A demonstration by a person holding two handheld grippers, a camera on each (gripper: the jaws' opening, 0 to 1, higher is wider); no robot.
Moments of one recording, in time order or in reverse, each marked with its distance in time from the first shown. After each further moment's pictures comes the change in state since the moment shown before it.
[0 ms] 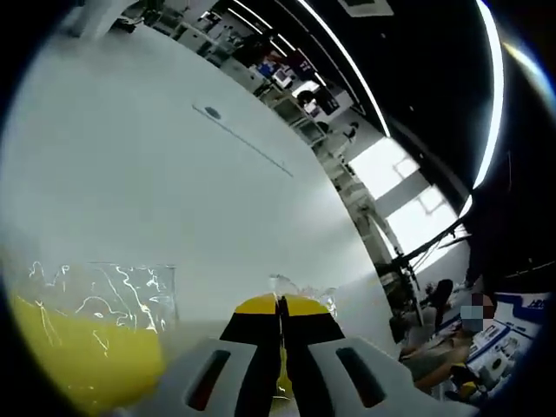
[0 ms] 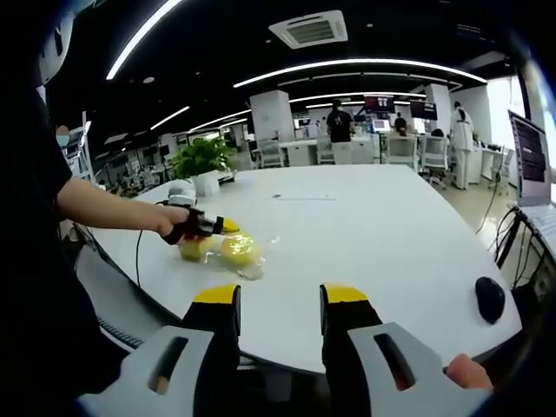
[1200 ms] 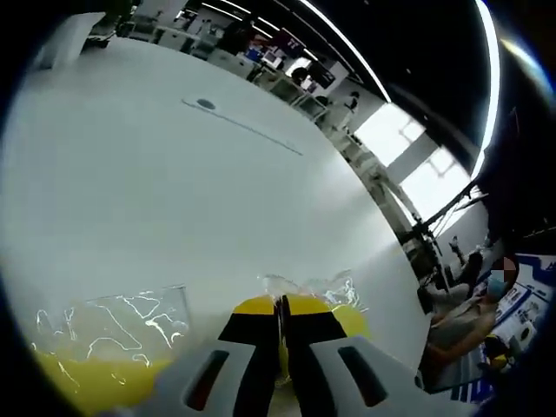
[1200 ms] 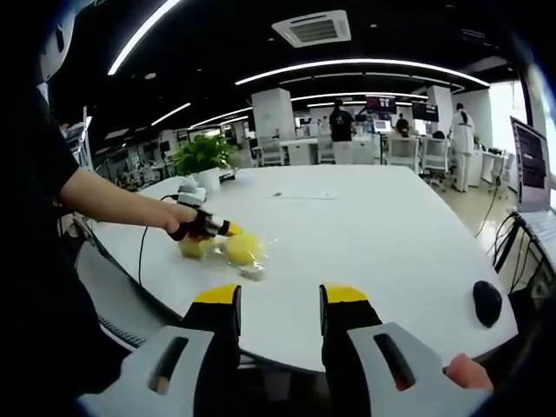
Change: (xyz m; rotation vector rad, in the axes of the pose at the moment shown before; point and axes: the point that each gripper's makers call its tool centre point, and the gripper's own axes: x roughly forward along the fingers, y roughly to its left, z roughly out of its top) left arm 0.012 0.015 -0.005 0.146 0.096 0.059; right arm -0.002 0.005 0.003 -0.024 0.011 0.000
